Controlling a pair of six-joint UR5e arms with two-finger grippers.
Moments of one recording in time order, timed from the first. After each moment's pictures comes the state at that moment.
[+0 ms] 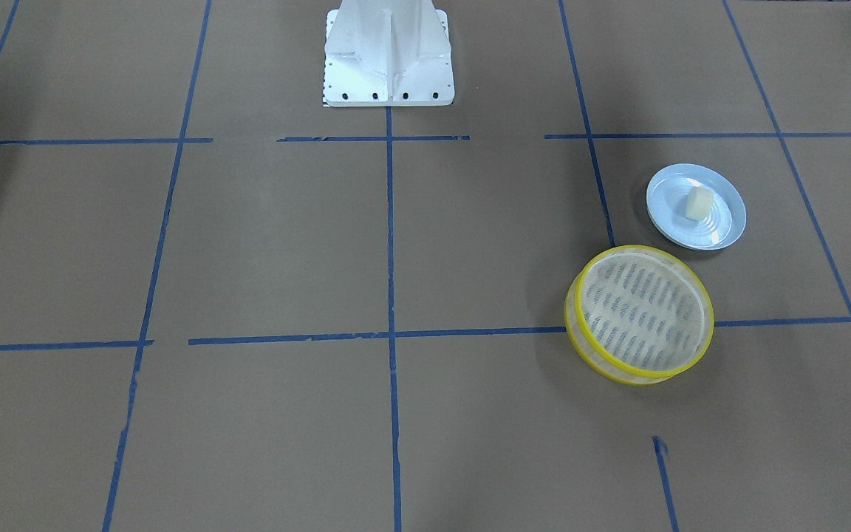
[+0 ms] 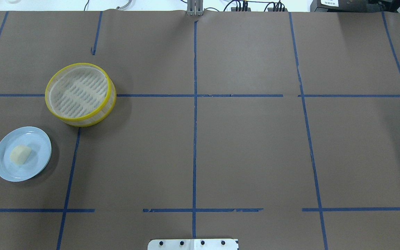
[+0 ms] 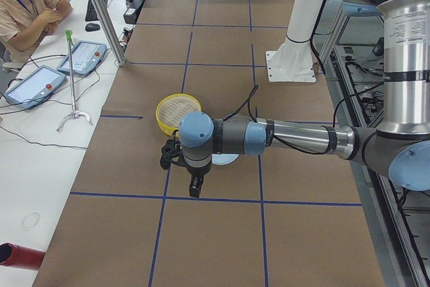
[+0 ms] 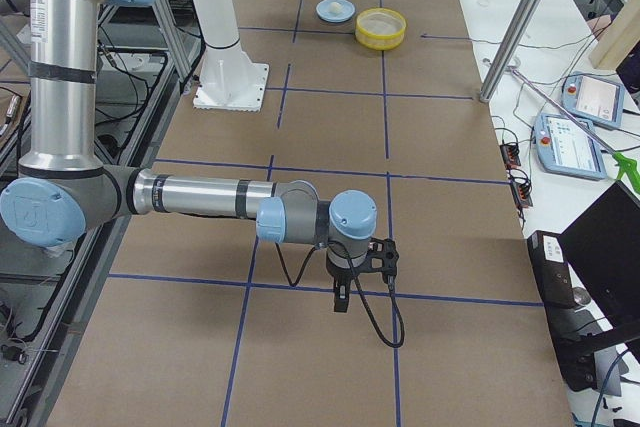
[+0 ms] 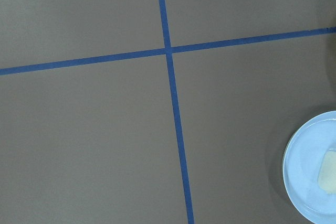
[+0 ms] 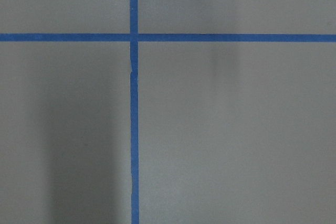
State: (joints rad) left arm -1.62 -1.45 -1.80 -1.48 -2.40 0.16; right arm 1.57 -1.68 1.65 -1.57 2.29 0.01
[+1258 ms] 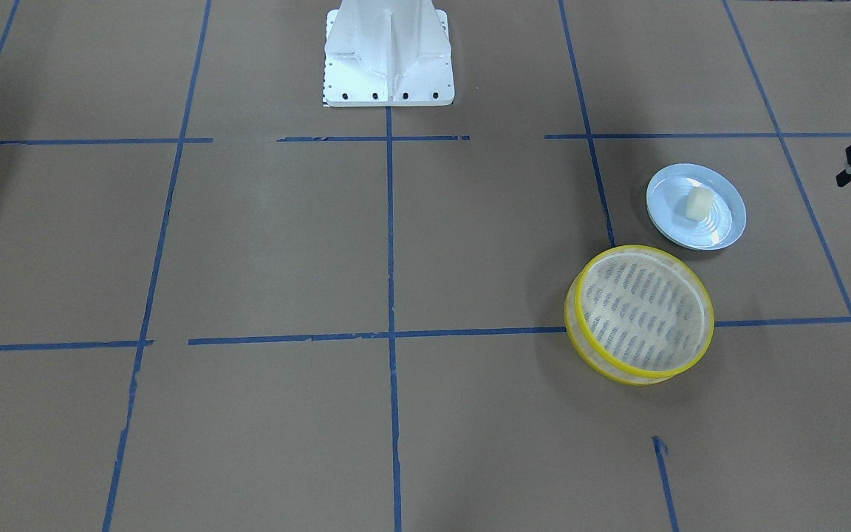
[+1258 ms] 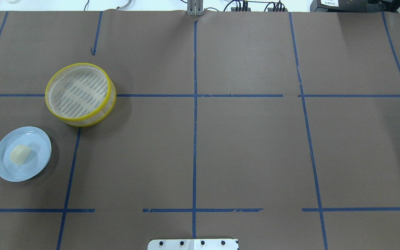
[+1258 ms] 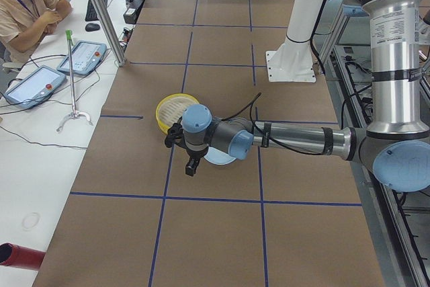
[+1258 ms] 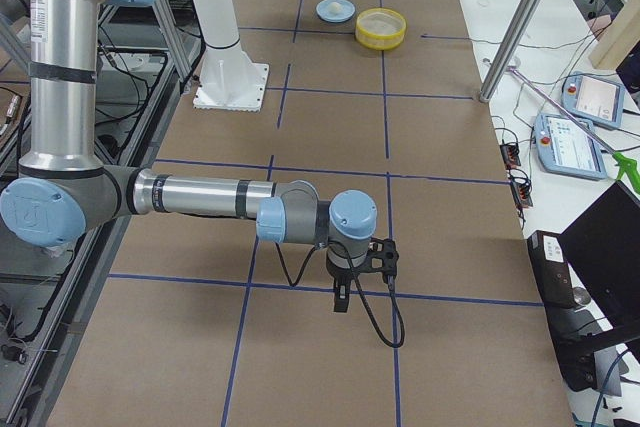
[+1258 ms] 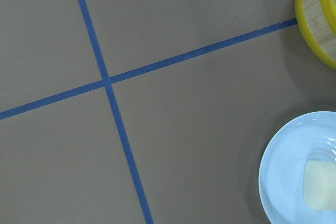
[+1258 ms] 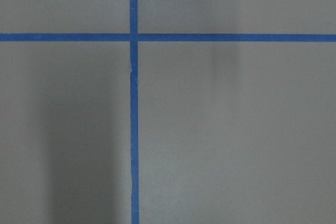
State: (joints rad) left arm -1.30 -1.44 -1.76 -1.94 -2.39 -0.18; right arm 1.57 -1.68 1.65 -1.57 2.29 0.01
